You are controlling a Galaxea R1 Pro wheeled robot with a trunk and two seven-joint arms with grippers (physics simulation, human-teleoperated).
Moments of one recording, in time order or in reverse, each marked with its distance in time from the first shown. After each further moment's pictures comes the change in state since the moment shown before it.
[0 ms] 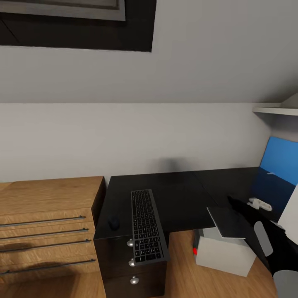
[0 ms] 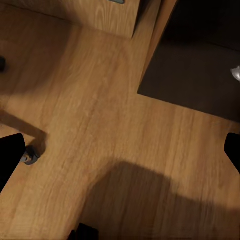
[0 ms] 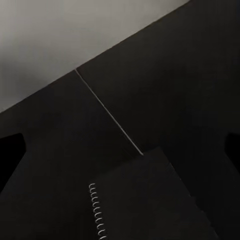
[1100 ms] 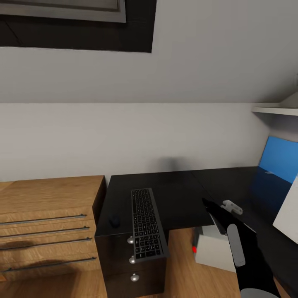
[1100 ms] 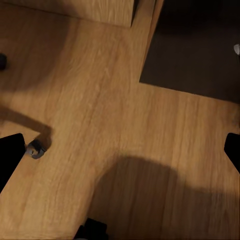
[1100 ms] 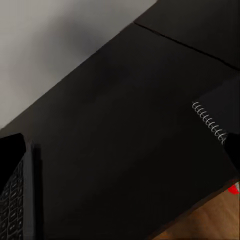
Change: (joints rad) left arm 0.000 -0.039 -0.001 0.052 -0.087 0.000 -0.002; right arm 0.117 0.304 -0.005 -0.342 0.008 0.205 -0.097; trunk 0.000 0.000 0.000
